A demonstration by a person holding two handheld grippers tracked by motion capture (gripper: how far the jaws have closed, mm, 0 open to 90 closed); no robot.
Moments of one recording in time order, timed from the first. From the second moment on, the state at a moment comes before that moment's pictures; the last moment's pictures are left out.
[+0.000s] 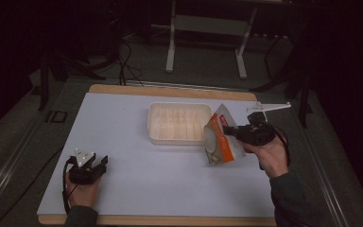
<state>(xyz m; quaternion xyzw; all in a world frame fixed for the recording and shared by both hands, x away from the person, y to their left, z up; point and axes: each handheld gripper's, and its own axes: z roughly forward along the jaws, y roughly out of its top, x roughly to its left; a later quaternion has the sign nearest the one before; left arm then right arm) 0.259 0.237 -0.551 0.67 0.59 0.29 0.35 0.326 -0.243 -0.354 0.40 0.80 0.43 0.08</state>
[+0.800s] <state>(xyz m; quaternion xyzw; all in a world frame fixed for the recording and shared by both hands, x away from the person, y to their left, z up) 0.258 0.238 -0.551 0.67 0.59 0.29 0.35 0.345 -0.241 -0.345 0.42 0.79 0.43 0.11</state>
